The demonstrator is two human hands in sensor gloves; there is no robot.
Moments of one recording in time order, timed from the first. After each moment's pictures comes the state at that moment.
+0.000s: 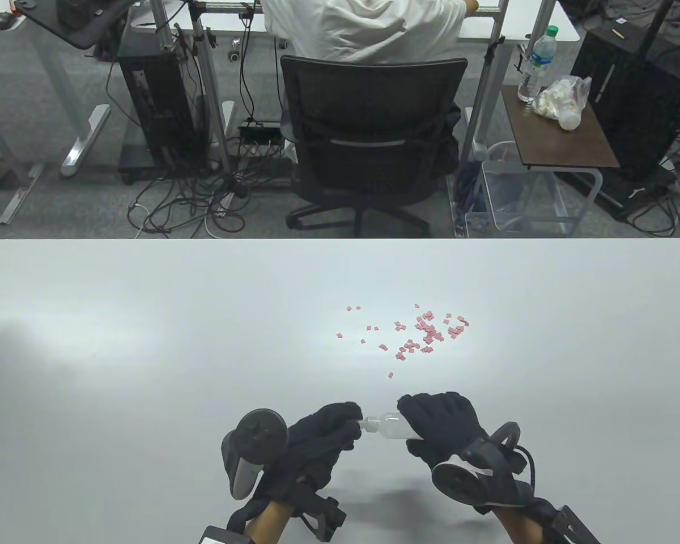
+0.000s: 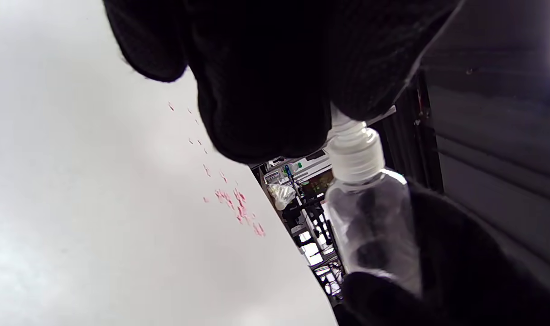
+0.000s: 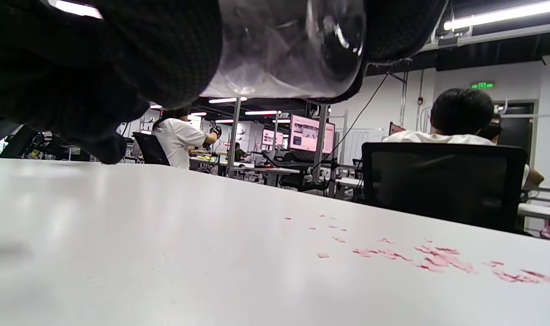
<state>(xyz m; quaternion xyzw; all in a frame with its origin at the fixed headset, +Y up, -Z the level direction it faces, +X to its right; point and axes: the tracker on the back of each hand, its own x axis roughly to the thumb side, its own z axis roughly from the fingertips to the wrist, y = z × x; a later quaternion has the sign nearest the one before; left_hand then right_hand) -0.110 -0.734 -0.271 -0.03 -0.13 0.51 0.85 0.153 -0.700 -0.252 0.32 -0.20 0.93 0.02</state>
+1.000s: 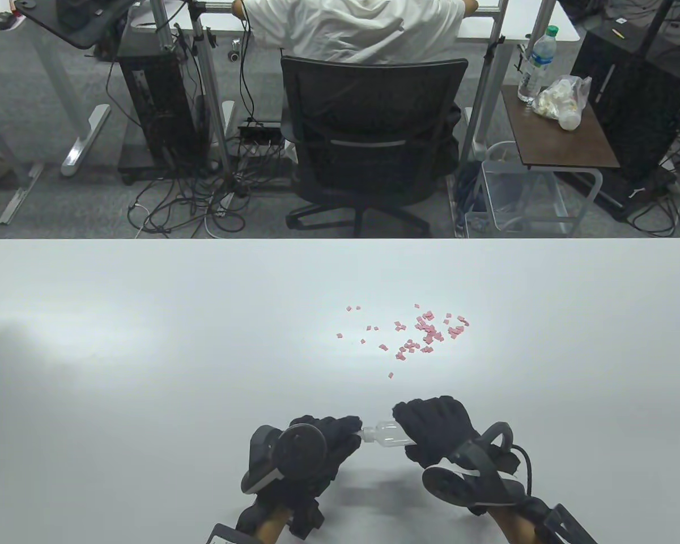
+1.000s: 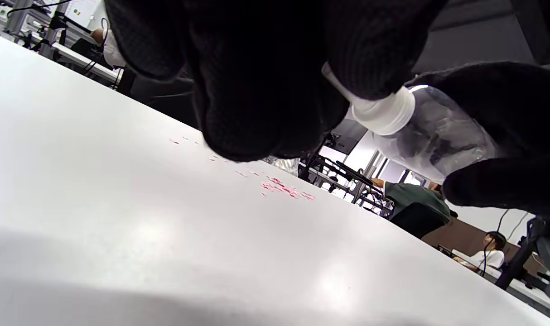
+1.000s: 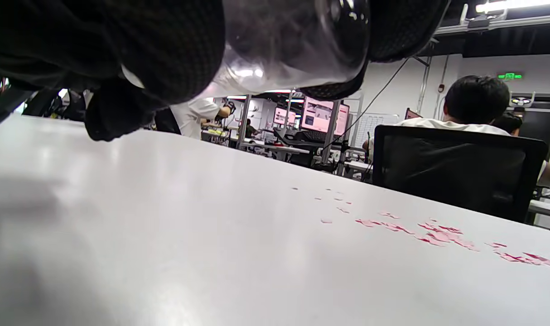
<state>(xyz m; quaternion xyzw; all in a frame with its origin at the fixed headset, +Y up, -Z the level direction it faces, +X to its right) -0.091 -0.736 -0.269 0.02 -0.23 0.24 0.94 0.143 -0.713 -0.254 0.34 -0.16 0.93 -0.02</state>
